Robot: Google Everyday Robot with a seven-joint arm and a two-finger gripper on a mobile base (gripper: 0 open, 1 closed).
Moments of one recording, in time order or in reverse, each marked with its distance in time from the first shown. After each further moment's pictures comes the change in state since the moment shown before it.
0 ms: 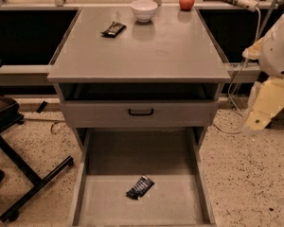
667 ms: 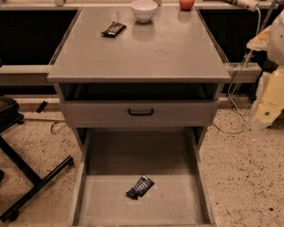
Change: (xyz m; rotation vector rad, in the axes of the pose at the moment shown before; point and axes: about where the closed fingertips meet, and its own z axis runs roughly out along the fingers) arm 0.000 -0.004 -0.020 0.000 0.006 -0.017
